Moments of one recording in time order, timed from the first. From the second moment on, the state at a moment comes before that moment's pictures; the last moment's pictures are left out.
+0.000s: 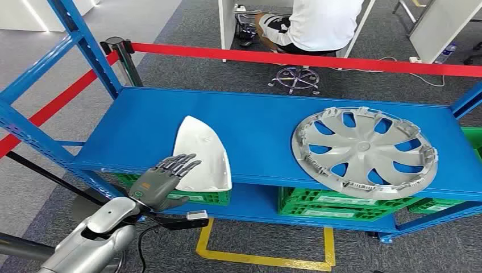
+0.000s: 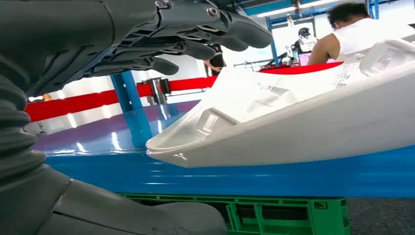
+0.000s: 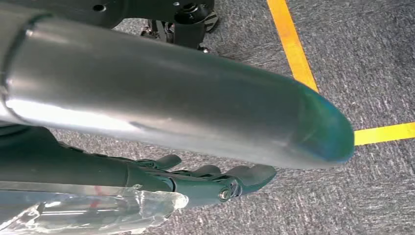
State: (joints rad) left arm -0.19 0.05 -0.46 -1.24 -1.12 0.31 -0.15; right arm -0.06 0.21 -1.36 -0.23 1.02 -0.14 -0.36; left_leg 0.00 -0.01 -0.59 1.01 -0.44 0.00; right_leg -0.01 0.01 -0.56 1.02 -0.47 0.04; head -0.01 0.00
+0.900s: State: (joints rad) left arm -0.26 0.03 -0.47 -1.11 -1.11 0.32 -0.13; right arm -0.06 0.21 -1.36 -0.23 1.02 -0.13 -0.37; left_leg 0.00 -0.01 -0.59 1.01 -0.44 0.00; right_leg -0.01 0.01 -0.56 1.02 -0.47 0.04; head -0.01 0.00
